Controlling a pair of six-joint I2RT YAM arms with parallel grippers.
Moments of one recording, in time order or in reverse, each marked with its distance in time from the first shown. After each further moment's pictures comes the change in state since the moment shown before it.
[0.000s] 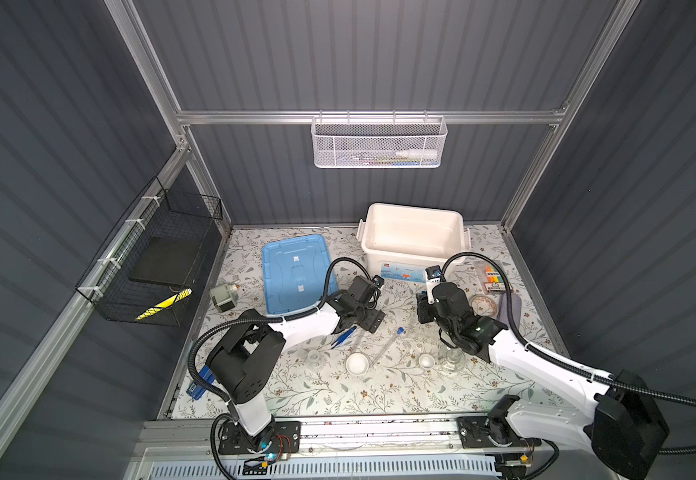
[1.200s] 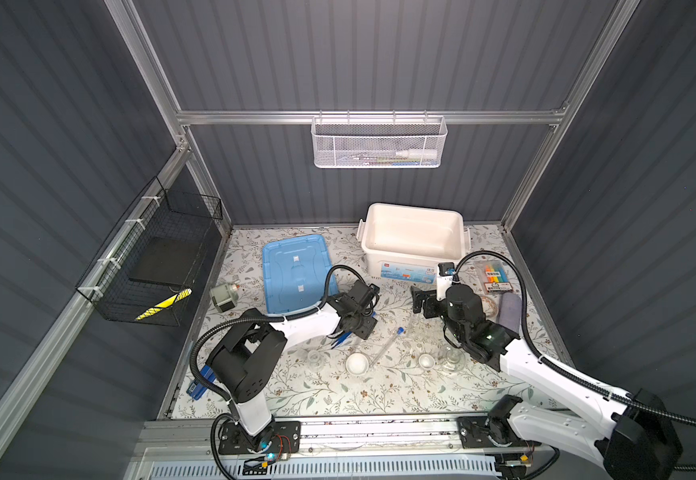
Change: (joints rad) left arm -0.001 0.000 -0.010 -0.157 0.030 -0.062; right arm -0.019 -0.111 -0.051 0.125 0.036 -0.005
